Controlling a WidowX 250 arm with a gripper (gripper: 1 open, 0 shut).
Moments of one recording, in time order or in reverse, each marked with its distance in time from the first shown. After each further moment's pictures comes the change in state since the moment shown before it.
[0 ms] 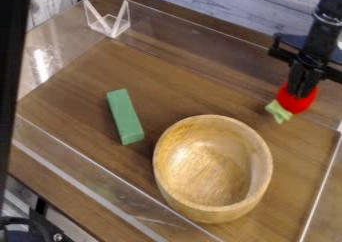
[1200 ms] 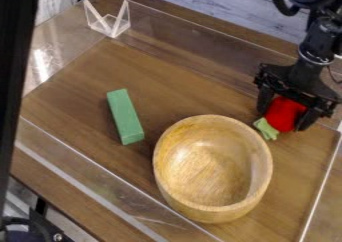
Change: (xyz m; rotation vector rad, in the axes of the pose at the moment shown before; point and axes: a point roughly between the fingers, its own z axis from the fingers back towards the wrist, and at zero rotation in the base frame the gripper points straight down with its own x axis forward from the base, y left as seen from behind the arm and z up) arm -0.026 0.009 -0.029 0.096 0.029 0.043
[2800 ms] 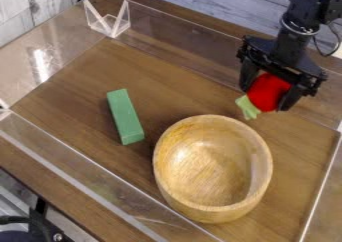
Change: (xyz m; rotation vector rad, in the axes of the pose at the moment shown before) arm -0.003 0.039 0.028 -0.001 -0.025 -0.039
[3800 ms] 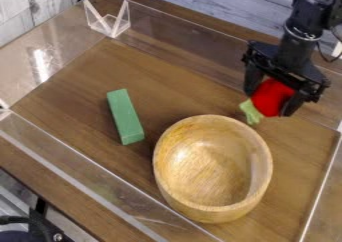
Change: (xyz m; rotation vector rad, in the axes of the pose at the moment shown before) arm 0.003 -0.009 -0.007 -0.016 -0.002 -0.071
